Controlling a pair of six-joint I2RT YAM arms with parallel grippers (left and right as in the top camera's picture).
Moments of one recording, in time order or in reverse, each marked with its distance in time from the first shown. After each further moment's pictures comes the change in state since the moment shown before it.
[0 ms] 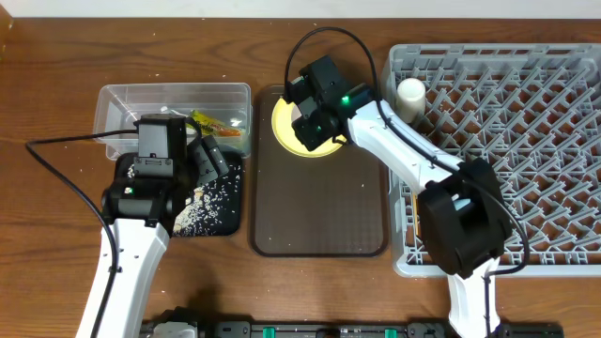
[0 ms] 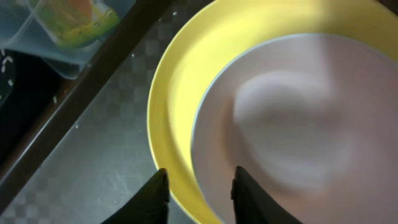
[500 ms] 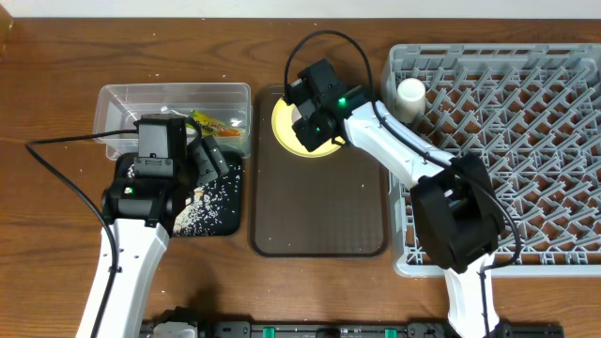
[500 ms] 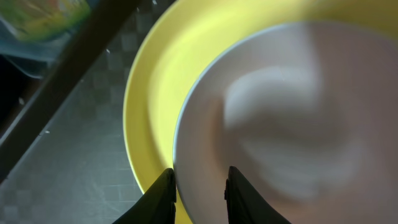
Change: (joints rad) left arm 0.000 0.000 0.000 0.000 0.000 0.000; right arm 0.000 0.042 0.000 0.016 0.034 0.002
